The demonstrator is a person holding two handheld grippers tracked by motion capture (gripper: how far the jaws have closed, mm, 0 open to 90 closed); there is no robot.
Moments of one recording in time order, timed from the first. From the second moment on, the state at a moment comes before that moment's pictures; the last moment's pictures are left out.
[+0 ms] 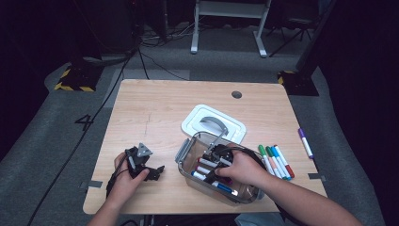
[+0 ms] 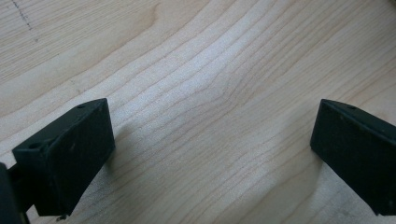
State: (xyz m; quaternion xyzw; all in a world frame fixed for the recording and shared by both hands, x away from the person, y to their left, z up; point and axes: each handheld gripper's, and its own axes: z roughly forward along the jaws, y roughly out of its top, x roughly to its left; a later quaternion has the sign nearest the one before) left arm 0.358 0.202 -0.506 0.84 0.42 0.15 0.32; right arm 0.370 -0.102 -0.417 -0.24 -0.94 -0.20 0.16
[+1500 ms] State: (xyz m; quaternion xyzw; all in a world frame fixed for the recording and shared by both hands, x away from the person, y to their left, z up) left arm 0.358 0.202 -0.506 0.84 0.42 0.15 0.32; right arm 0.389 -0.214 -0.330 -0.31 -0.88 -0.34 -0.08
